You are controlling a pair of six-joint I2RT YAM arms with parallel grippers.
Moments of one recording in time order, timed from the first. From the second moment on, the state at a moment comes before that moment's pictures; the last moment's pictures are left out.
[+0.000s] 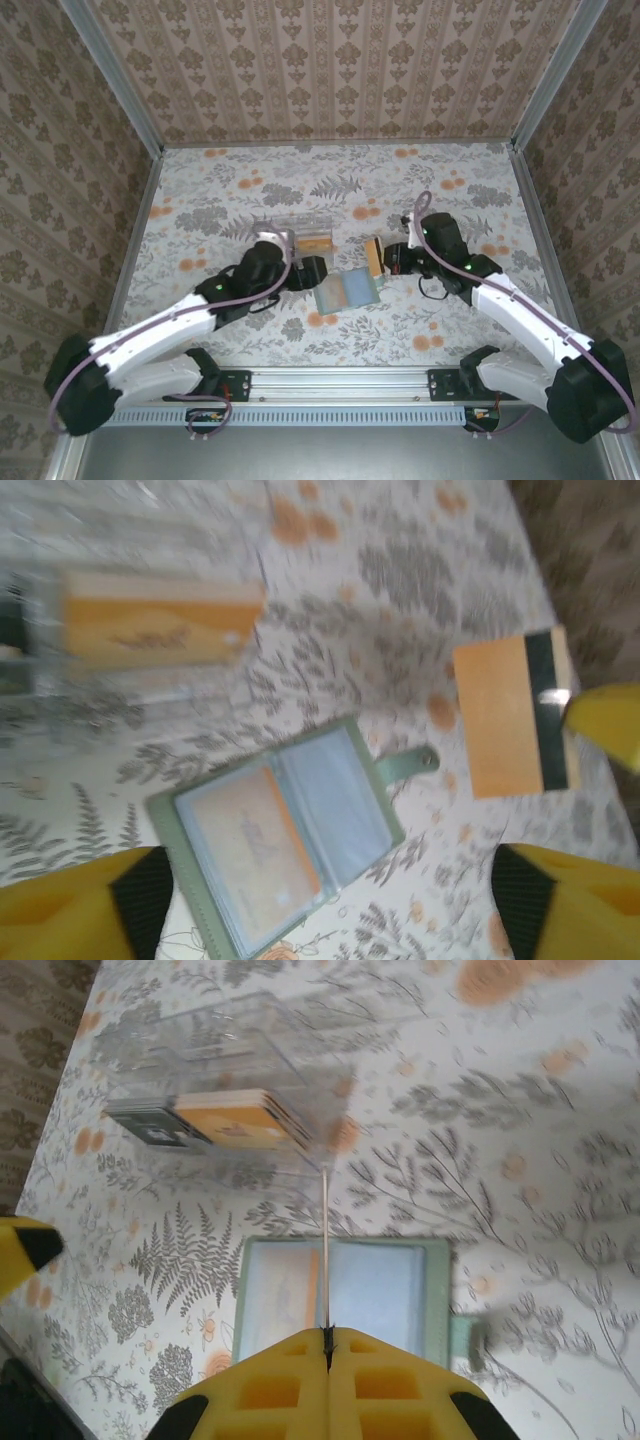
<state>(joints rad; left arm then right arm) -0.88 0.98 0.63 -0.21 -0.04 -0.79 0.44 1.09 0.73 -0.34 -0.29 0.46</state>
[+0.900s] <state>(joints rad) -0.72 0.23 0.44 -0.65 -0.16 -0.79 0.80 1.74 1.35 -0.54 0.05 -0.71</state>
